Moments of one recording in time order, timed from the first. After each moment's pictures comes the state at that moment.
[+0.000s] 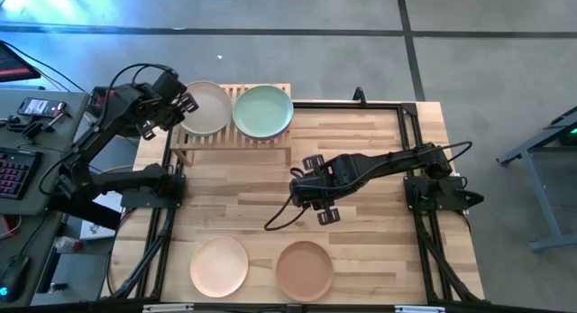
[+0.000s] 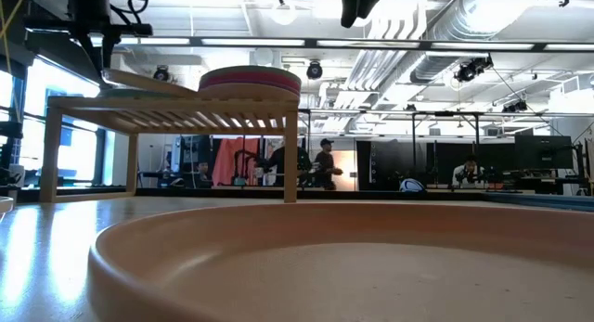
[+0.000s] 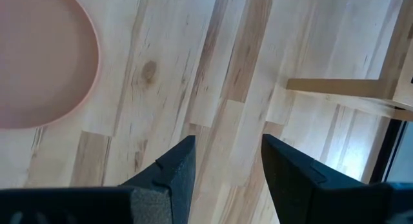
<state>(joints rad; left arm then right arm) 0.89 1.01 1.22 -1.44 -0.25 -1.23 0.25 1.94 2.05 -1.42 0.23 -0.08</state>
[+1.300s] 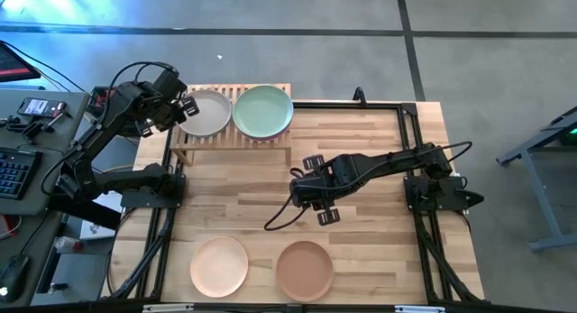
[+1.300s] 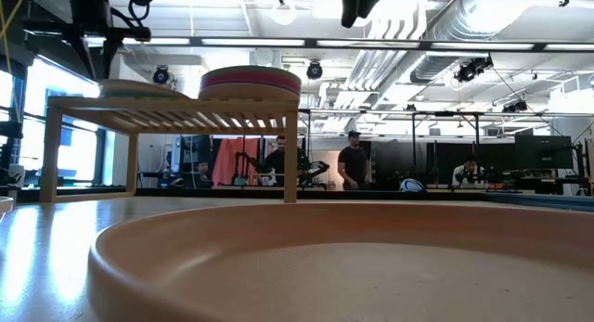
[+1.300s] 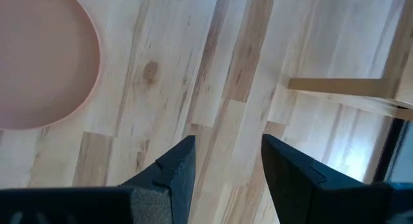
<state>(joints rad) 0.93 1.03 1.22 -1.46 -0.22 -1.07 0.25 1.94 2.05 -1.42 0.22 -0.08</state>
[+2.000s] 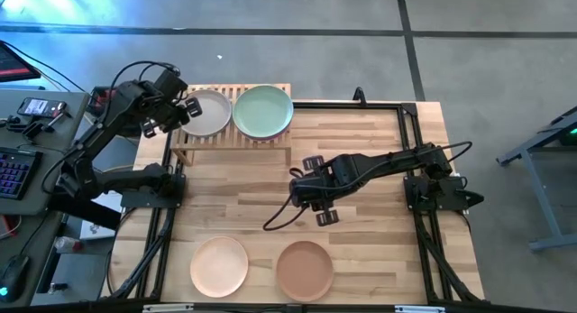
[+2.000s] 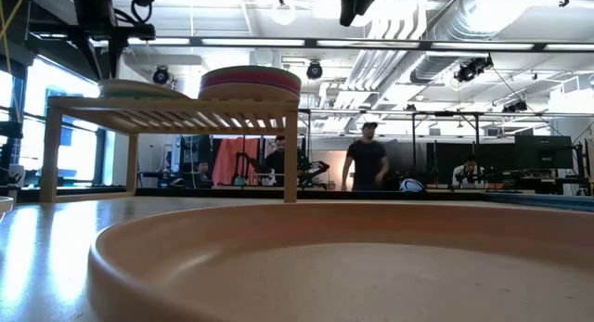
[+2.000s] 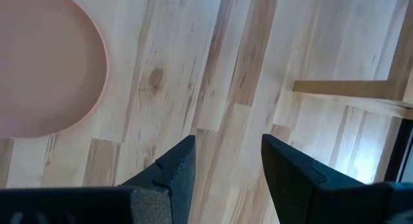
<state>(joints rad) 0.93 1.04 1.22 -1.44 -0.12 -1.04 0.25 1.94 2.05 -1.41 0.20 -0.05</state>
